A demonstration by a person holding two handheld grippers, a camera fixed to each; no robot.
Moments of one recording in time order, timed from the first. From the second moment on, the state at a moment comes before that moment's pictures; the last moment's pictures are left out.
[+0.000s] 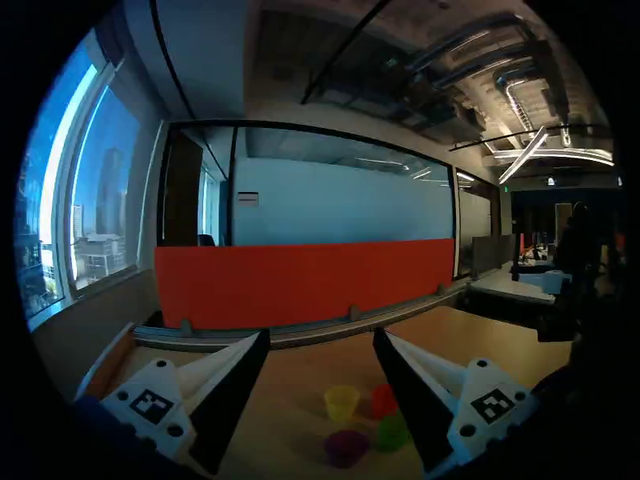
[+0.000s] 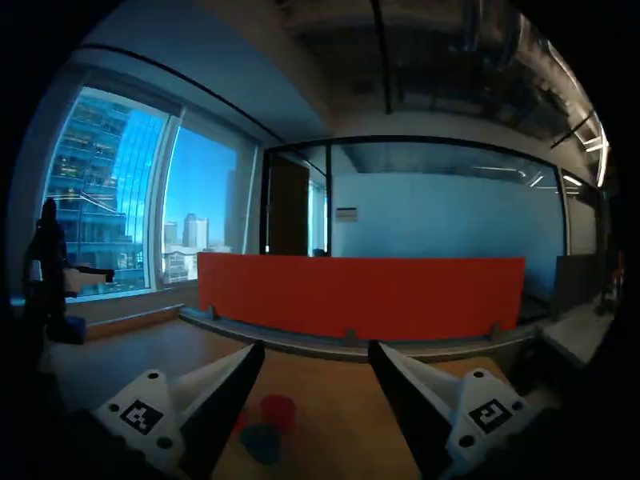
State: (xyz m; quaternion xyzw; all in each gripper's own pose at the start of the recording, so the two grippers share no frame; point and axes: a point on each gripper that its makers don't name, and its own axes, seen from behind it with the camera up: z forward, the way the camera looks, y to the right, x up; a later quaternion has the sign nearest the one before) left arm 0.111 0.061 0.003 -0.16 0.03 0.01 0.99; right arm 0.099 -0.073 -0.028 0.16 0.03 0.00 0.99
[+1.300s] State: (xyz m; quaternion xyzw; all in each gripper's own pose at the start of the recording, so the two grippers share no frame) left arm 0.037 0.157 -0.009 -0.37 -0.08 0.08 0.92; right arm 0.041 -0.133 -0.028 0.32 -0.08 -0.05 0.94
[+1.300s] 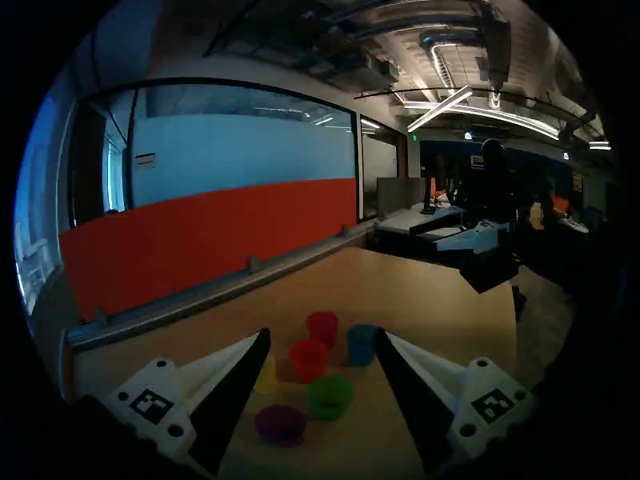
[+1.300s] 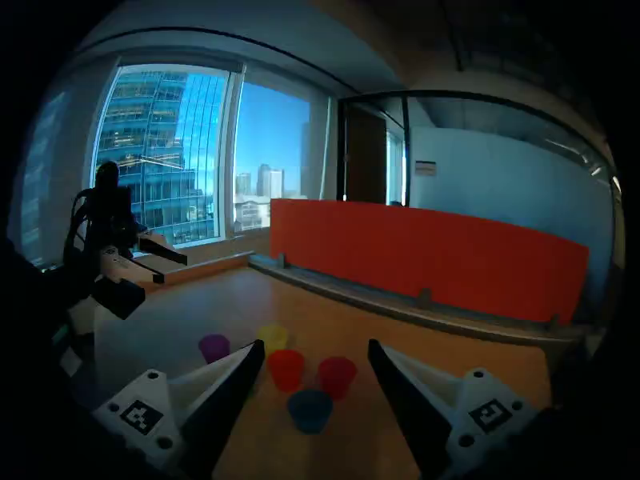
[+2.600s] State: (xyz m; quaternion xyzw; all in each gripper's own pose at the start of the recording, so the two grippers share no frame) left arm -0.139 0.202 0.024 -0.42 -0.26 0.16 0.85; right arm -0.098 -0.153 0.024 0.35 -0.18 -0.11 0.91
